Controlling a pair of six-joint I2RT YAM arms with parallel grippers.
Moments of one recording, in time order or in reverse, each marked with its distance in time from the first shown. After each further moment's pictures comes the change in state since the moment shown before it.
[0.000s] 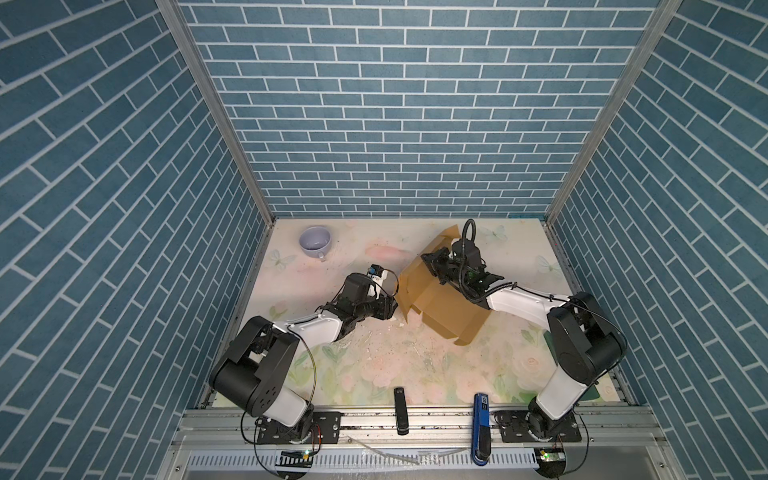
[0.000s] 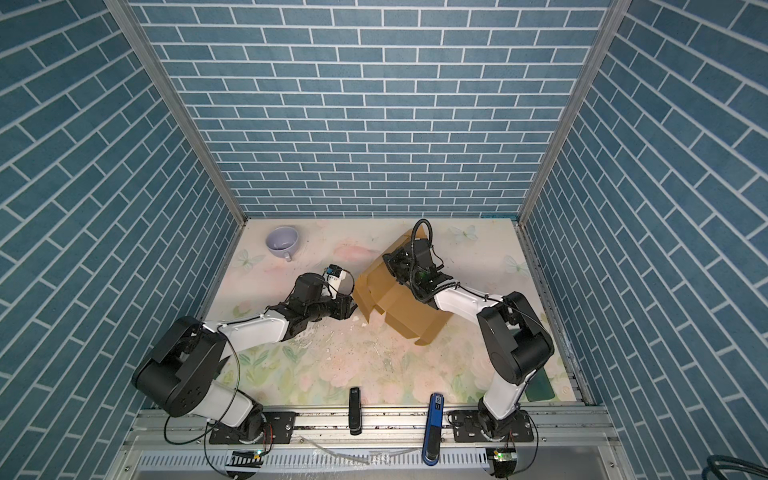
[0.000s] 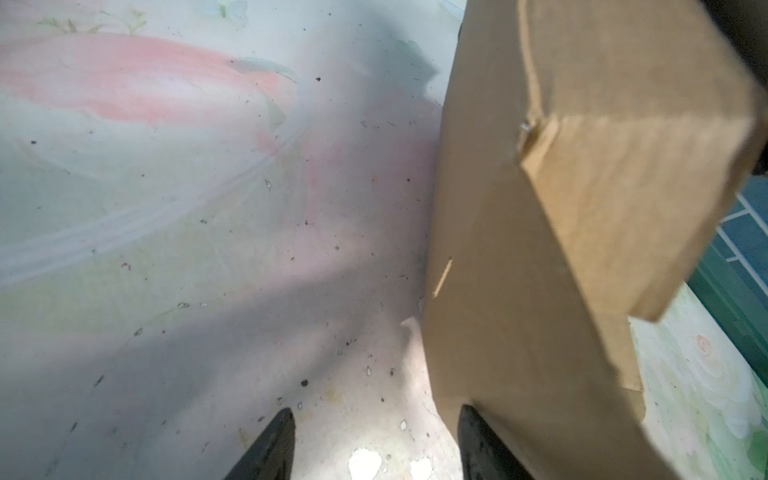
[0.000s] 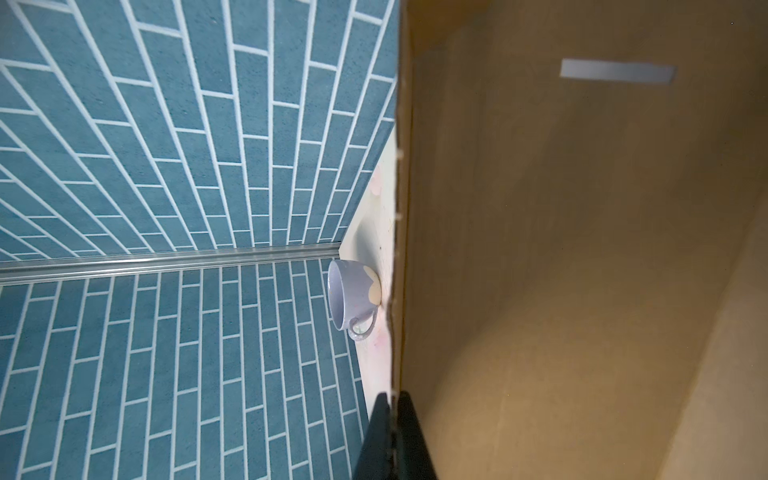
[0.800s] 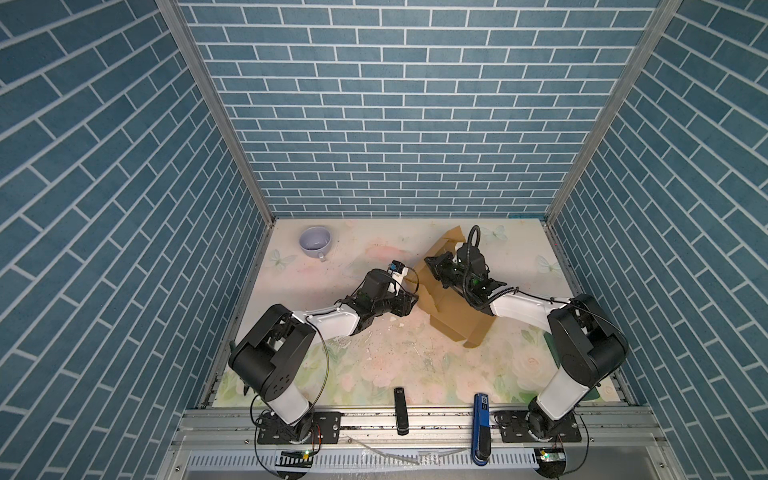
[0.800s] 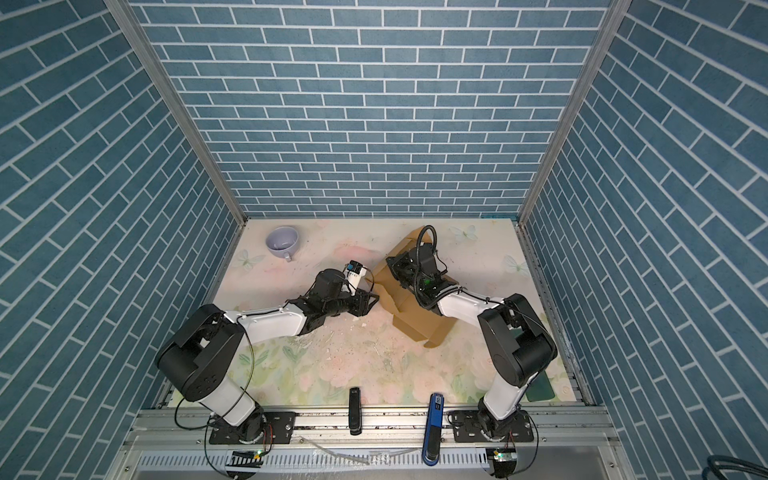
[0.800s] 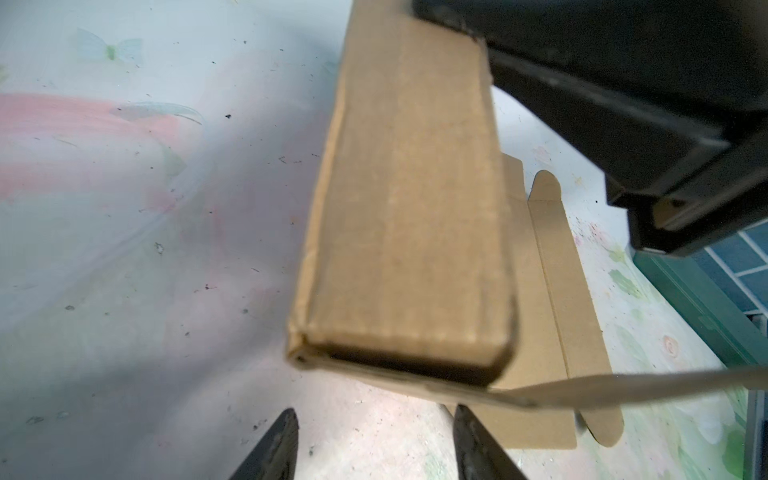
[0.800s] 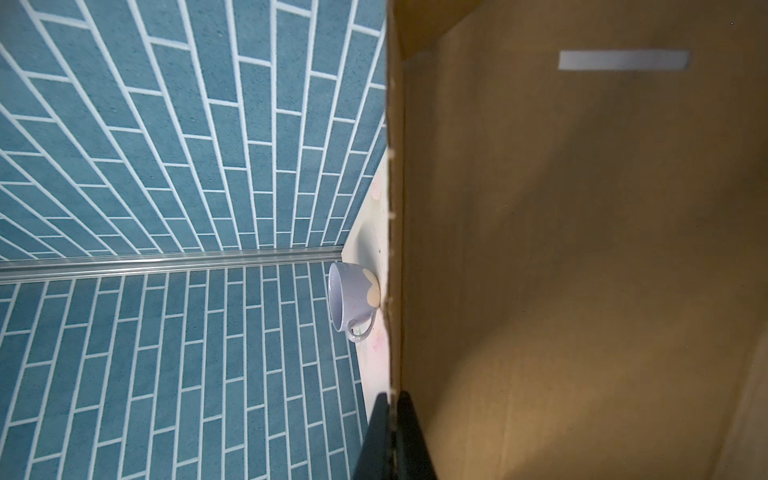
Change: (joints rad) left arm -0.132 0.104 0.113 0.027 -0.041 -0.020; right arm -0.006 -0.020 -0.092 0.093 0.000 0.000
